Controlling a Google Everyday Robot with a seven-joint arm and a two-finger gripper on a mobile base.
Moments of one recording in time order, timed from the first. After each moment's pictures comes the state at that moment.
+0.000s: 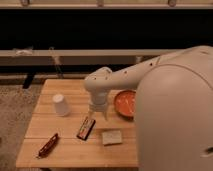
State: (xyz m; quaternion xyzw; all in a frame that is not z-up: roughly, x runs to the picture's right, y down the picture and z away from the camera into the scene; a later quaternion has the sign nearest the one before) arm -0.039 0.149 0.755 -0.27 0.26 0.70 0.61
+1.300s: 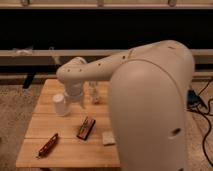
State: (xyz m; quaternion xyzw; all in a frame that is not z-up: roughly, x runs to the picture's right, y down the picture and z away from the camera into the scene) arm -0.186 0.090 0.757 -0.30 0.16 0.62 0.71
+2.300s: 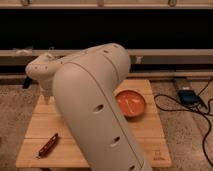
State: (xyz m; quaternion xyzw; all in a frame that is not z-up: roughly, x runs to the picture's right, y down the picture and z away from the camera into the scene) arm -0.282 0.062 0.807 -0.28 0.15 0.55 0.78
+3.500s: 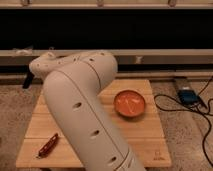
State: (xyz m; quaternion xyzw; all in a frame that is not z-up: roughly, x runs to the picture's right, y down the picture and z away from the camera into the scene) arm -0.264 0.062 0.846 -0.28 0.23 0.56 0.75
